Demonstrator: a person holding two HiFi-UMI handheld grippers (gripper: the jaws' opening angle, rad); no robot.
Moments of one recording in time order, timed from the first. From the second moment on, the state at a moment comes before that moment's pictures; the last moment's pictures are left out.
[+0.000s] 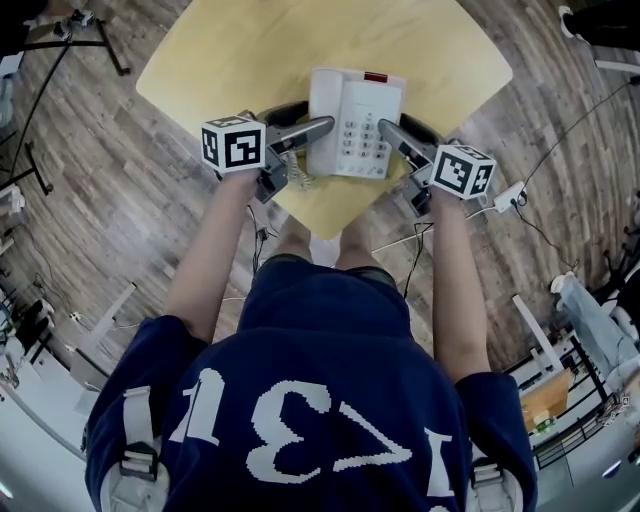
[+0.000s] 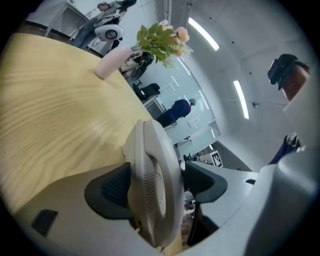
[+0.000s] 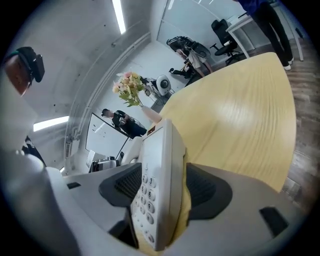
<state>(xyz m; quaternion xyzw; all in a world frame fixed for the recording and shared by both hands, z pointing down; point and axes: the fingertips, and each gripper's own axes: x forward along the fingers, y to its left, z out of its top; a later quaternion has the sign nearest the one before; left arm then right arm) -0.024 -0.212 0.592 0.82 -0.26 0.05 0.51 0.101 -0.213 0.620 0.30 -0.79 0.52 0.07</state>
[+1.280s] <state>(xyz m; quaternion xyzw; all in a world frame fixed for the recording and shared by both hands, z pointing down) -0.019 -0.229 0.376 0.91 -0.34 0.02 0.24 0.100 -0.251 0.400 0.33 -0.88 0.34 -0.06</state>
